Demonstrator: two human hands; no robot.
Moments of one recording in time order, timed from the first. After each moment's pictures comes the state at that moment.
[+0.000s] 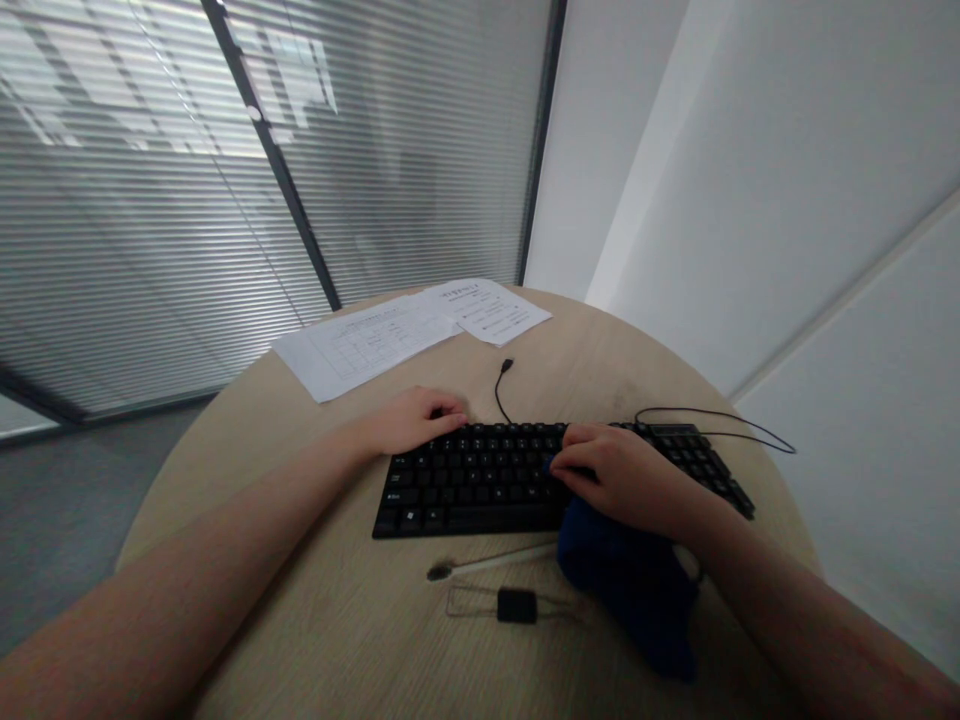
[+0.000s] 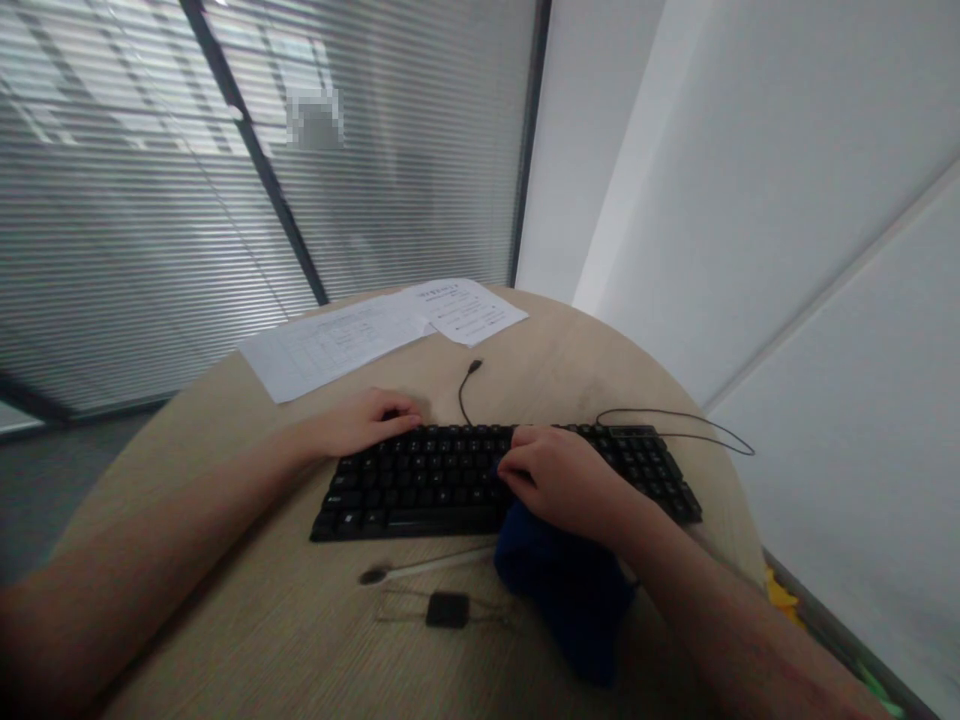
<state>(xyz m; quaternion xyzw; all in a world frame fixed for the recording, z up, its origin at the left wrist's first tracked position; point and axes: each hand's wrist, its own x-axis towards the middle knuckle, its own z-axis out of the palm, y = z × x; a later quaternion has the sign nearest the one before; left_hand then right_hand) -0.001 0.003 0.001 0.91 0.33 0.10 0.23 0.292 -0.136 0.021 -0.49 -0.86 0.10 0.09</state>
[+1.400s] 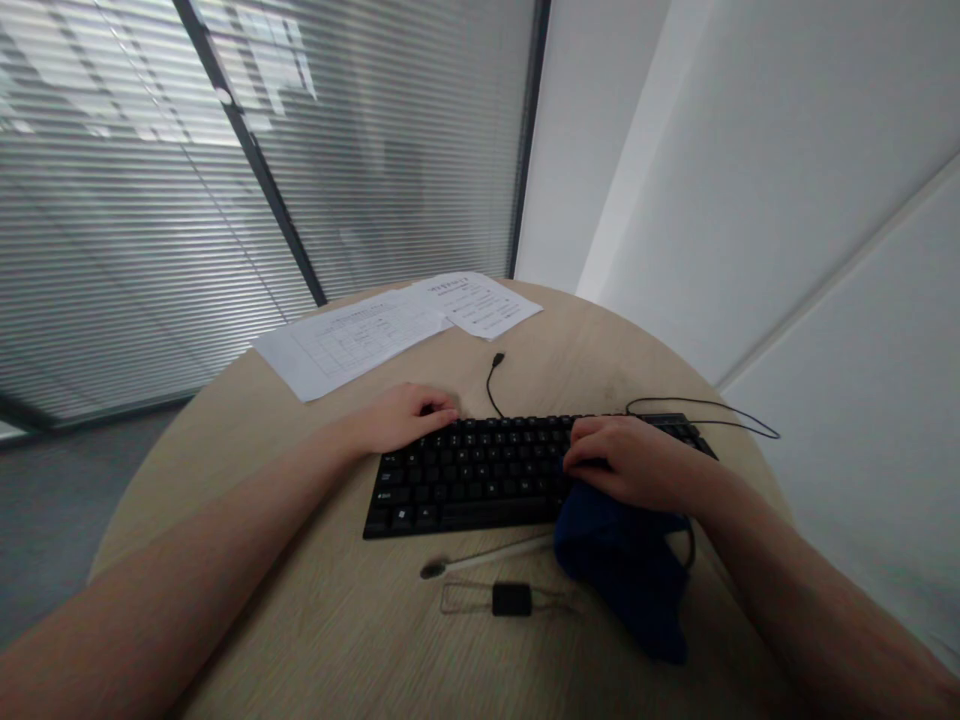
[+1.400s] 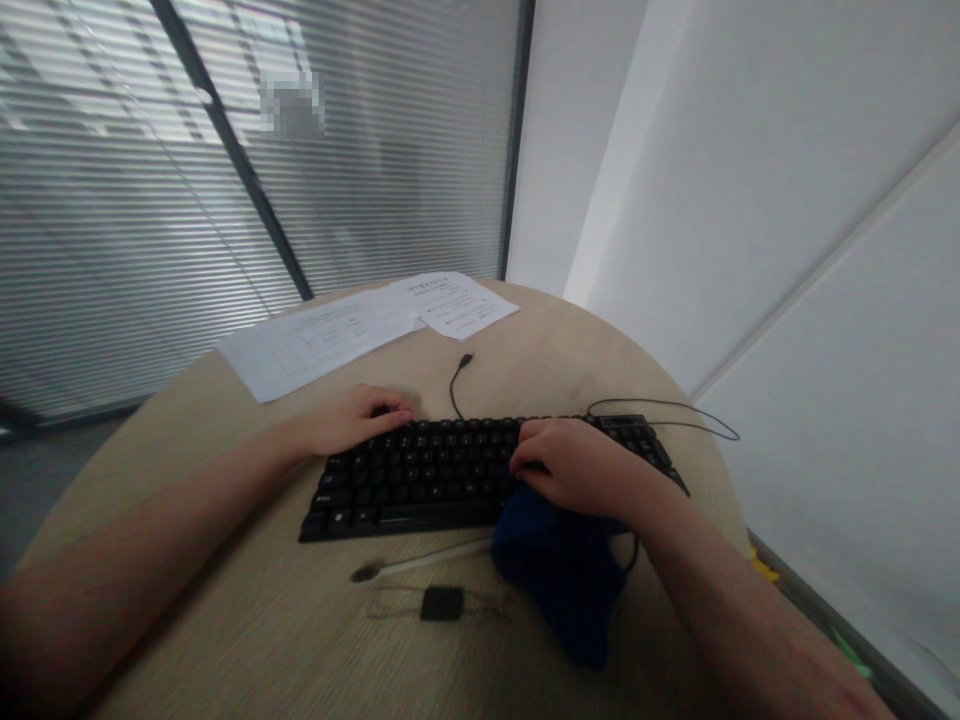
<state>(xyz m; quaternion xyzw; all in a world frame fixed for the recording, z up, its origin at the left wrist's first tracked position) -0.002 0.005 0.001 0.91 0.33 0.09 0.24 0.314 -0.134 0.030 -0.45 -0.88 0.15 0.08</state>
